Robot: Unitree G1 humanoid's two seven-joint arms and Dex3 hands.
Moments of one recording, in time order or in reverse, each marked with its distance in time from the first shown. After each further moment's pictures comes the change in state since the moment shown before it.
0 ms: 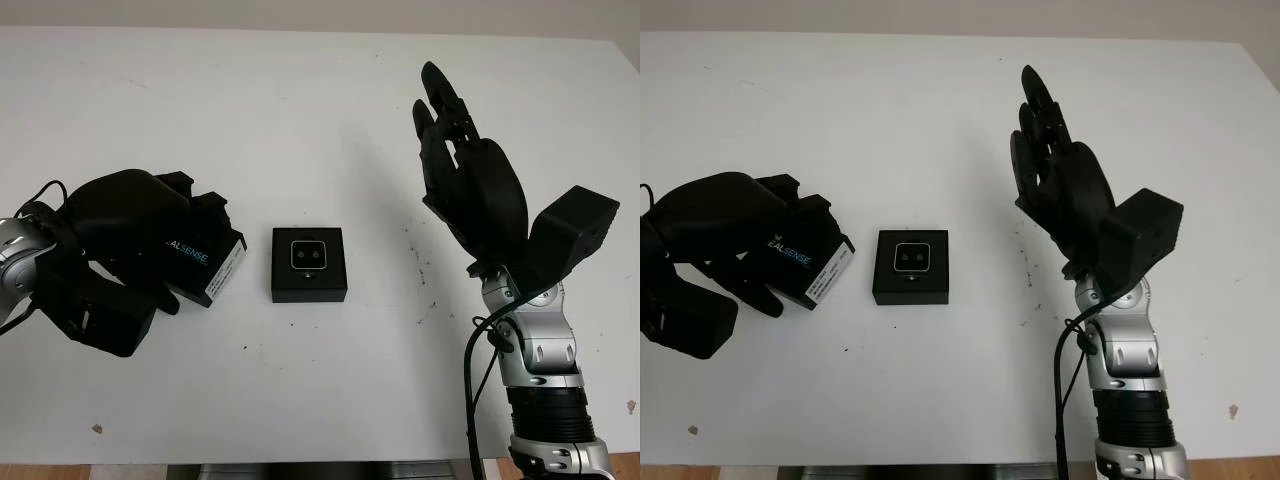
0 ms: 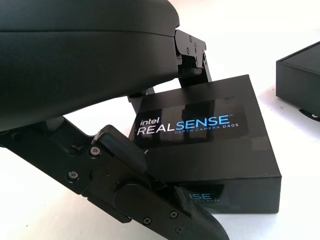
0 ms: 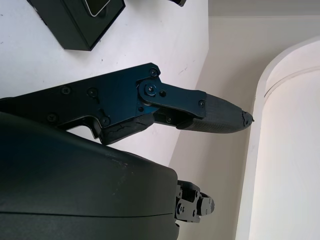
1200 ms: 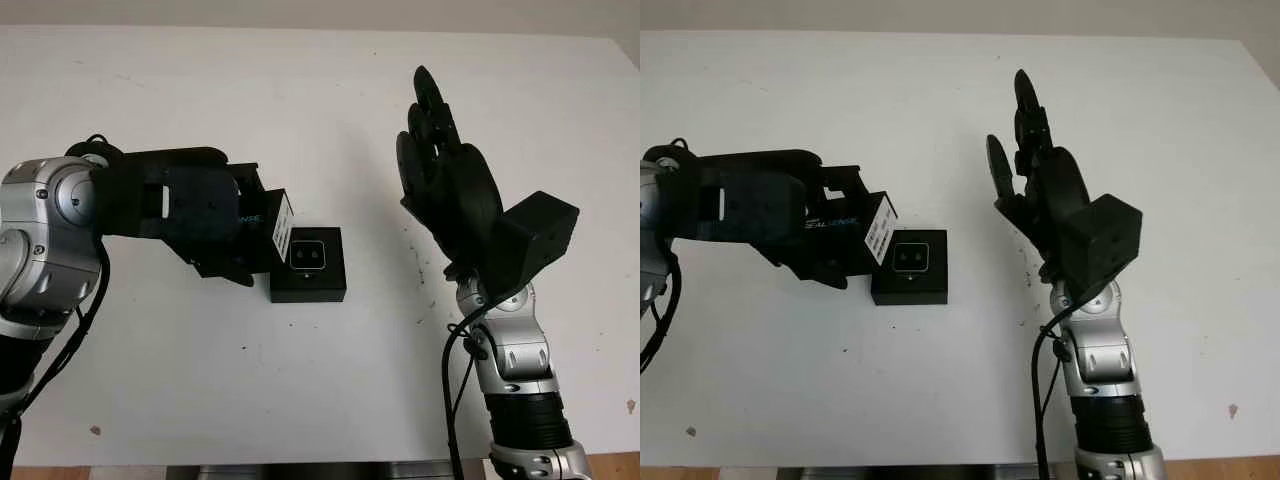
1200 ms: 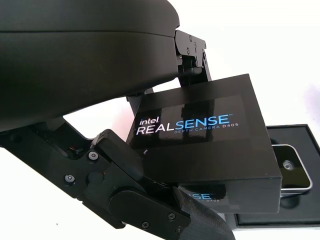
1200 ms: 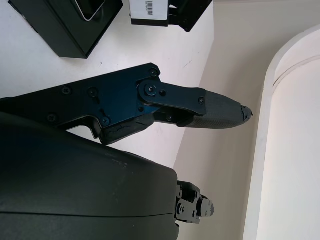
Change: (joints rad) left arm -0.234 -0.173 -0.114 -0.447 -0.121 1.000 -0.562; right arm 0.011 0.071 0.070 -0.028 -0.083 0.027 -0.124
